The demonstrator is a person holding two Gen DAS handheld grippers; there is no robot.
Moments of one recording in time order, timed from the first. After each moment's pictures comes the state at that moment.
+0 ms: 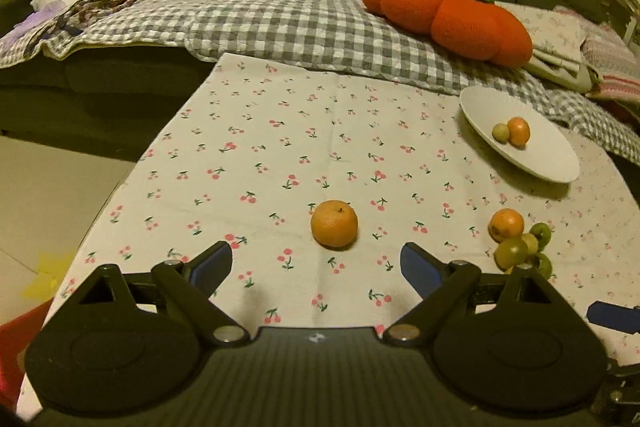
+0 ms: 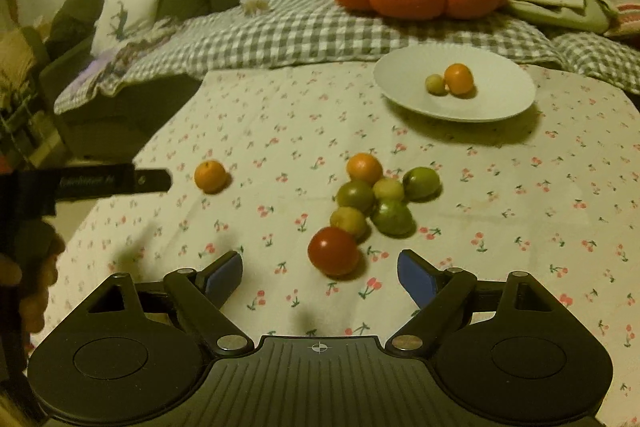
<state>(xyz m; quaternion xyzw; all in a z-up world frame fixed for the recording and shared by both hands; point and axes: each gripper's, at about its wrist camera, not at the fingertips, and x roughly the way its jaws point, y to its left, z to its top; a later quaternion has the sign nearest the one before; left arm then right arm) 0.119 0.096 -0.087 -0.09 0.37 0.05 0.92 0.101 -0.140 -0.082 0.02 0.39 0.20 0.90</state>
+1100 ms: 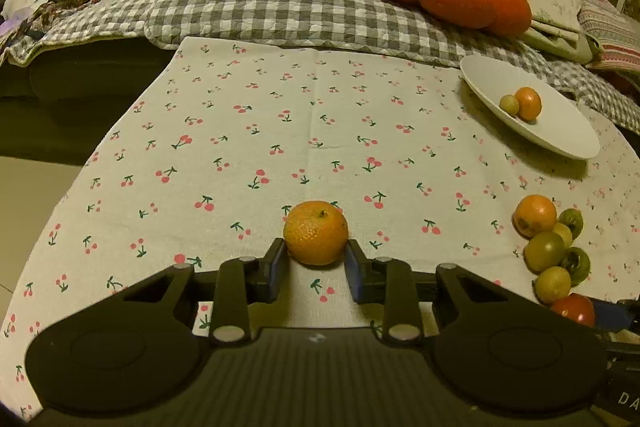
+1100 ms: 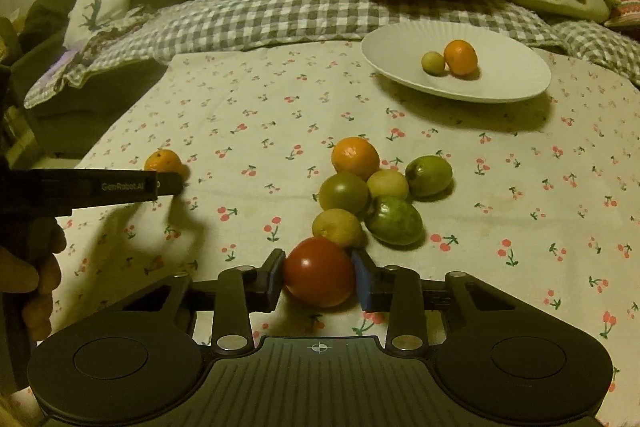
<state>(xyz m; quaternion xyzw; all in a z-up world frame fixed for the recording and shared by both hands) 0.161 0.086 -0.125 -0.07 0.38 0.02 0.92 0.137 -0.120 -0.120 0.02 0.40 0.17 0.90</state>
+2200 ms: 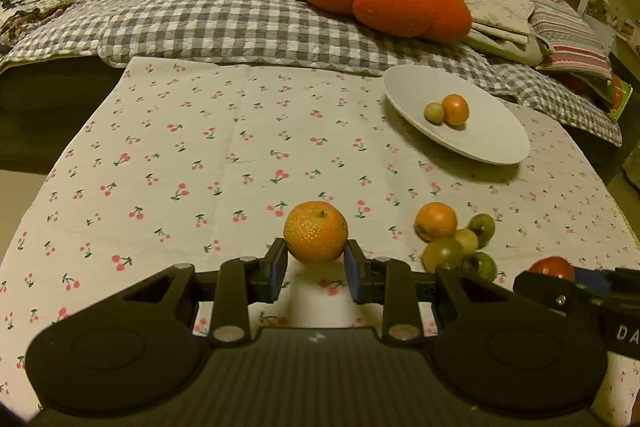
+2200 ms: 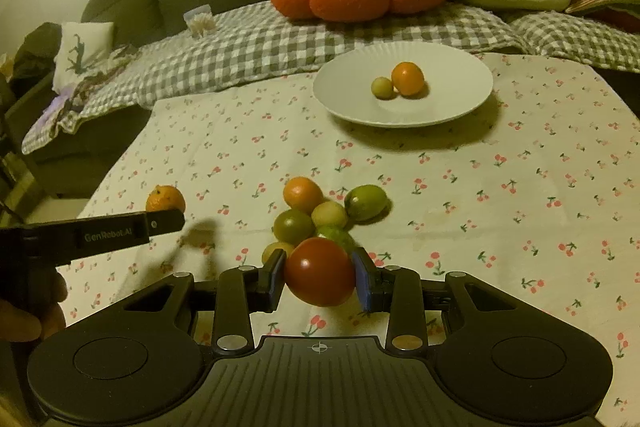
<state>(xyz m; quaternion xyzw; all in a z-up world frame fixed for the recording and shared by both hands) 0.149 0.040 -0.091 -0.08 0.38 -0.03 0.92 0.137 -0.171 -0.085 0.07 0.39 0.15 0.91</state>
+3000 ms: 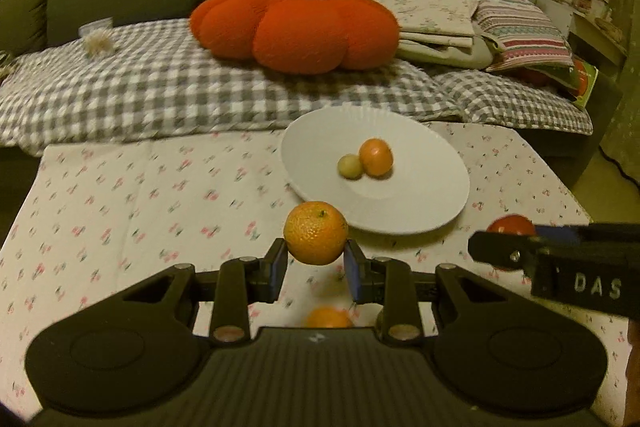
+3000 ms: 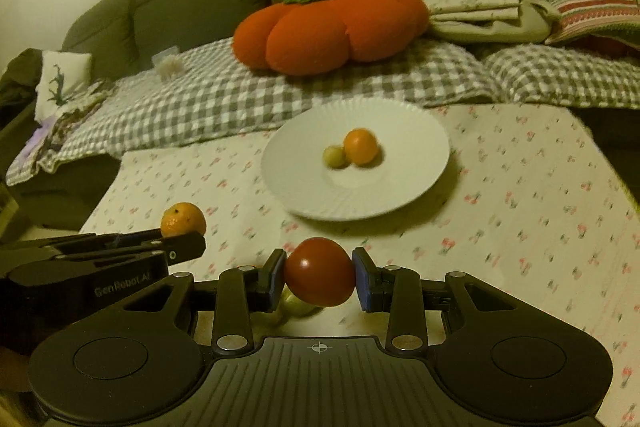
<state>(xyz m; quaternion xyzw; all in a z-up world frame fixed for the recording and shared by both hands) 0.217 -0.042 -0.056 -0.02 0.34 -0.09 0.93 0.201 -0.219 -0.049 0.08 0.37 0.12 0.92</state>
